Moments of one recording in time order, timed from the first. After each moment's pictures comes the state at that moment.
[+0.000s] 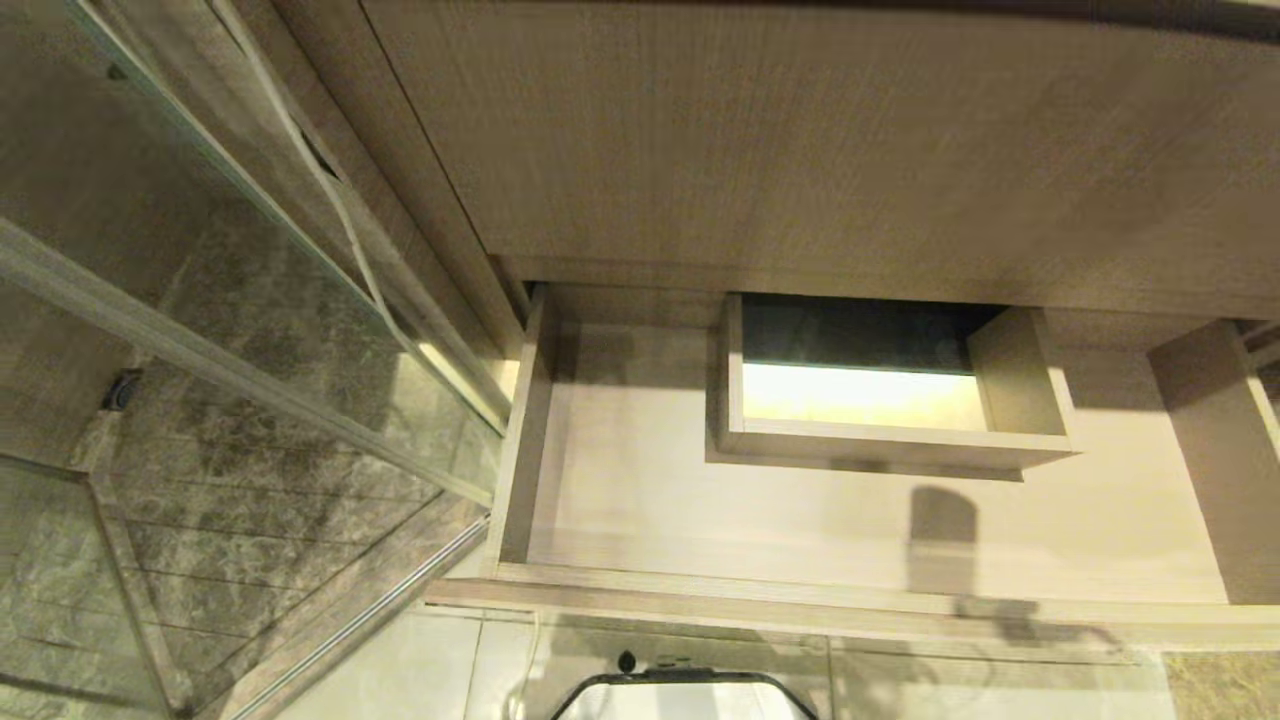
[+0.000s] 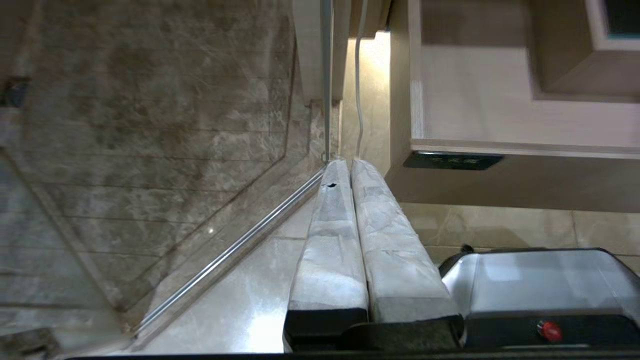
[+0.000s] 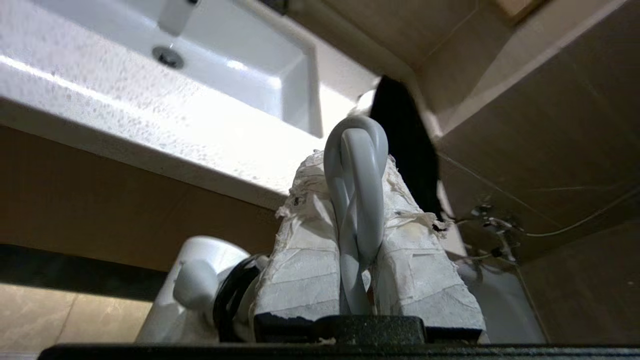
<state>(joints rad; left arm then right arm) 0.00 0.00 0.00 0.00 0.00 0.00 -0.32 0.85 -1.85 0.47 0.03 -0.48</state>
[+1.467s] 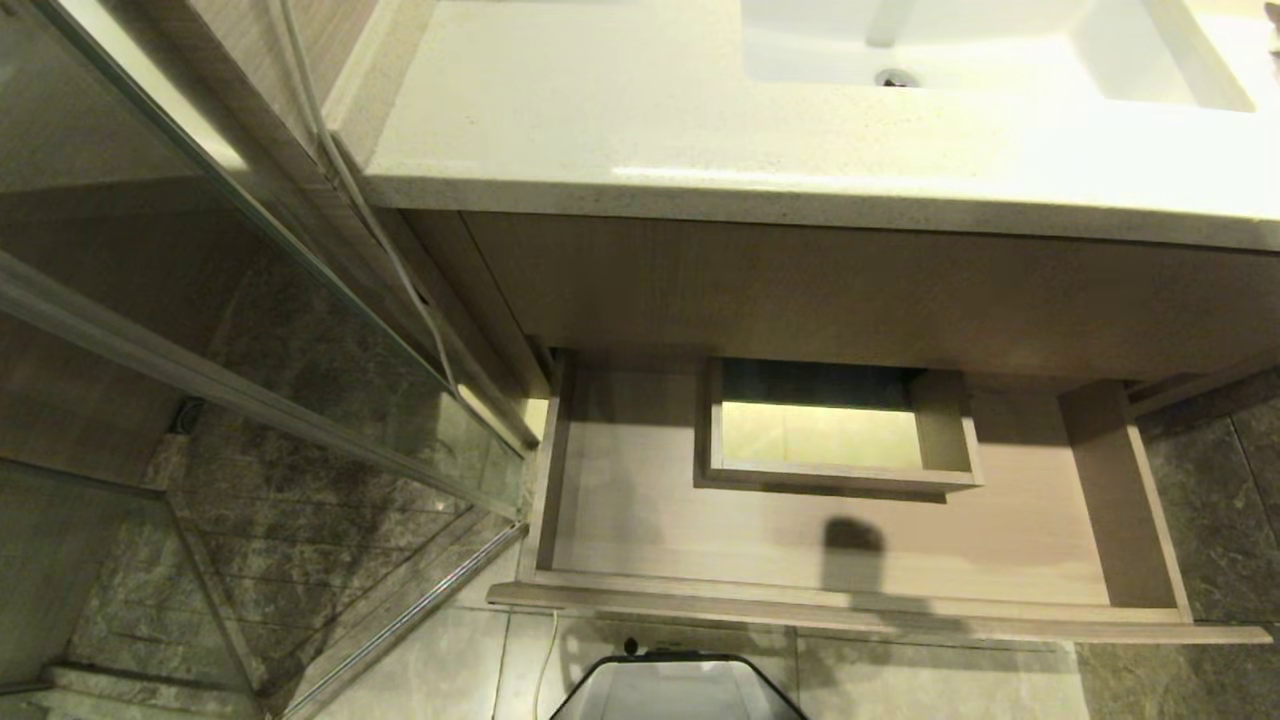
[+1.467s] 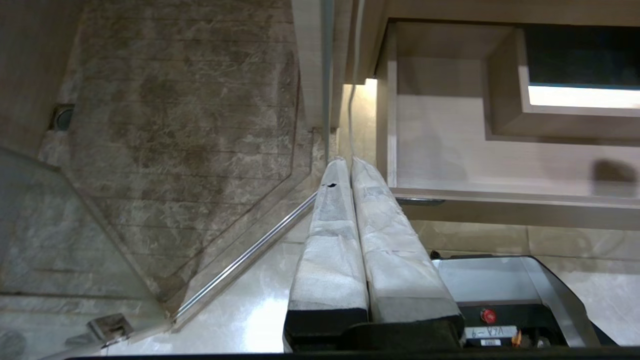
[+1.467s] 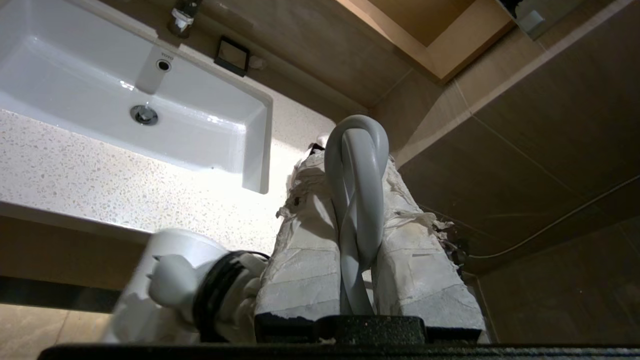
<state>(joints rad) 0.00 0.00 0.00 0.00 0.00 0.00 -0.32 0.81 -1.79 0.46 0.03 -0.48</state>
